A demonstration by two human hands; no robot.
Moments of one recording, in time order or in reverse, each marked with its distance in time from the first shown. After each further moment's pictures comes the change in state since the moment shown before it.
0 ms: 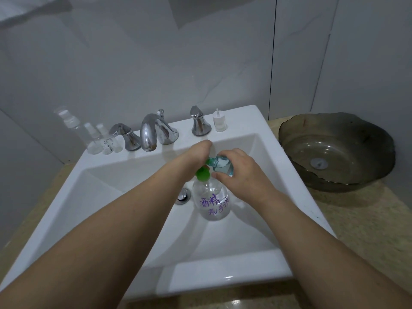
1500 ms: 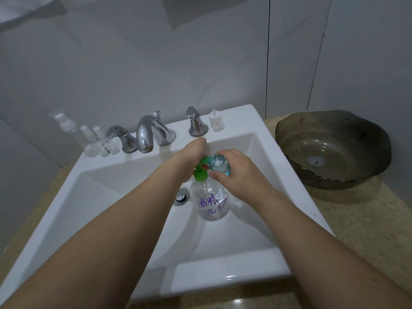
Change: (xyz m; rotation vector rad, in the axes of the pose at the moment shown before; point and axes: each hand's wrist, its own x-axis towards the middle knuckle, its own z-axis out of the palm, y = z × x) left_hand -0.034 0.013 -0.004 -0.018 -0.004 -0.089; right_hand 0.003 -0.001 -0.001 0.001 -0.030 0.022
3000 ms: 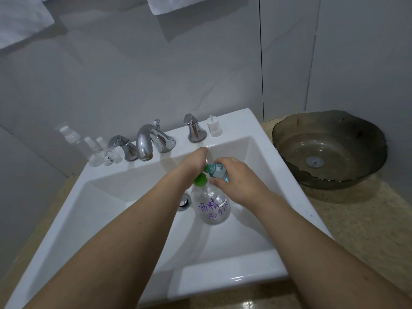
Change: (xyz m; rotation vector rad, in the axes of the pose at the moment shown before) left_hand 0.033 -0.014 0.011 0.032 0.054 0.108; right_hand -0.003 -0.005 -0.003 -0.005 -0.110 0.112
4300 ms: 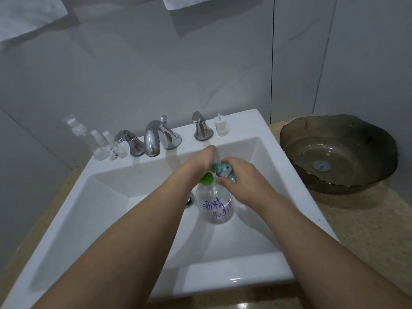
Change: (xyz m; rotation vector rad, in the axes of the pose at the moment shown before) left_hand 0.003 0.001 -0.001 -0.001 -0.045 -0.002; right_hand -0.001 -0.003 -0.001 0.007 0.008 0.019
